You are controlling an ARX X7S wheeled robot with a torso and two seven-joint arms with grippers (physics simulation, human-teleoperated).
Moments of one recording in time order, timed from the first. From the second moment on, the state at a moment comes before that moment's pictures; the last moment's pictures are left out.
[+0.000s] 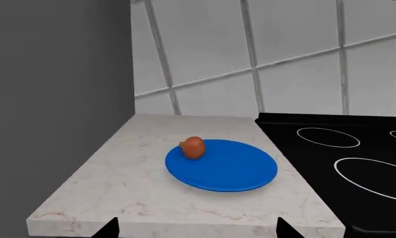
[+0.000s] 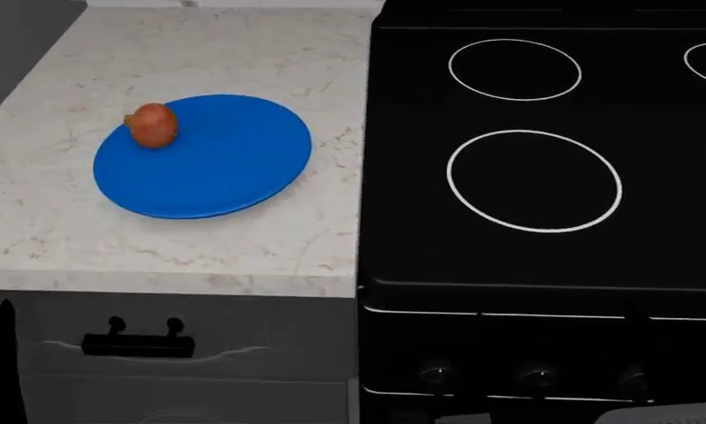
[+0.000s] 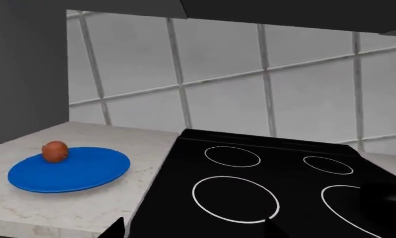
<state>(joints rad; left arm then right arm) -0.10 -0.53 -0.19 0.97 -0.94 -0.88 -0.57 0.09 0.67 0.04 -1.01 0.87 0.75 0.60</state>
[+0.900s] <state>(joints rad) -0.30 -0.61 -0.18 0.93 -1.03 -0.94 -0.64 0.31 0.78 0.06 -1.00 1.11 0.83 0.73</state>
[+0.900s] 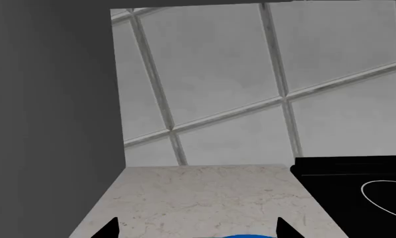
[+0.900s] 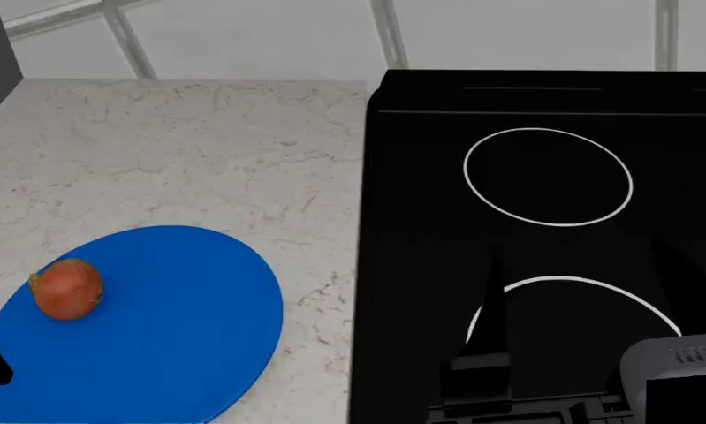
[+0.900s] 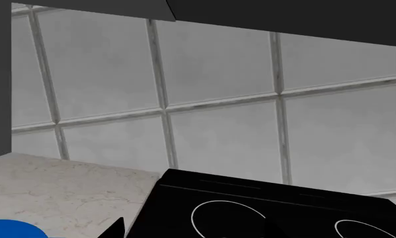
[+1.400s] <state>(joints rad) -0.36 -0.57 -0.03 0.84 -1.02 -0.96 -0.60 0.25 0.77 0.04 -0.99 1.08 0.79 0.75</state>
